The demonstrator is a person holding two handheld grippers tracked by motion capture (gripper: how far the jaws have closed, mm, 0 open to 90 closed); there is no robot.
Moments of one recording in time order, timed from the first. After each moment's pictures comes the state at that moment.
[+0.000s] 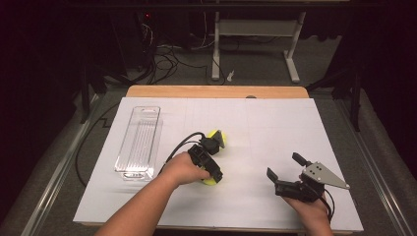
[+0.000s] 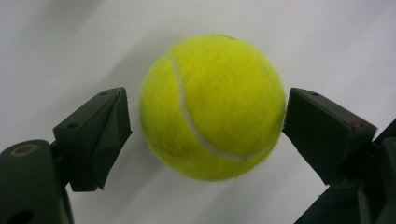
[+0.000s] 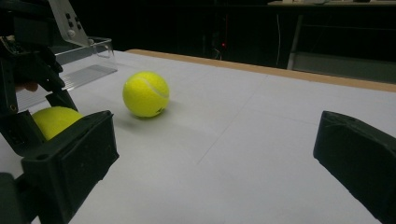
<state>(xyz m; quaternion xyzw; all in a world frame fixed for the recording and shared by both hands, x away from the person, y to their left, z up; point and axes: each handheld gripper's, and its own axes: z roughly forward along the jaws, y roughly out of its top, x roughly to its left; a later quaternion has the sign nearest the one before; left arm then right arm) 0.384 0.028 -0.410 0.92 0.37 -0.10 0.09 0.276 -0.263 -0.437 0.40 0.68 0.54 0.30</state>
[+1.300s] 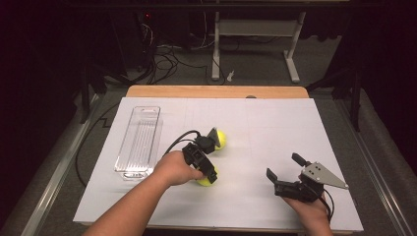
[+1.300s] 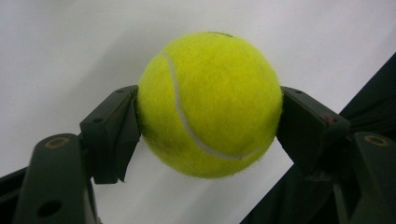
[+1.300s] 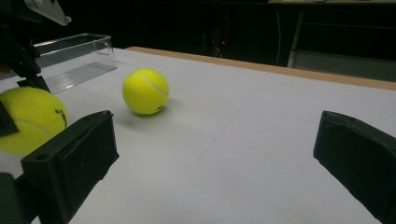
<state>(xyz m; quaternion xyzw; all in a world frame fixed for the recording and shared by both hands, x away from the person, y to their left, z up) 0.376 0.045 -0.384 0.92 0.35 -0.12 0.09 0.276 -0.263 -0.439 0.40 0.68 0.54 0.30</state>
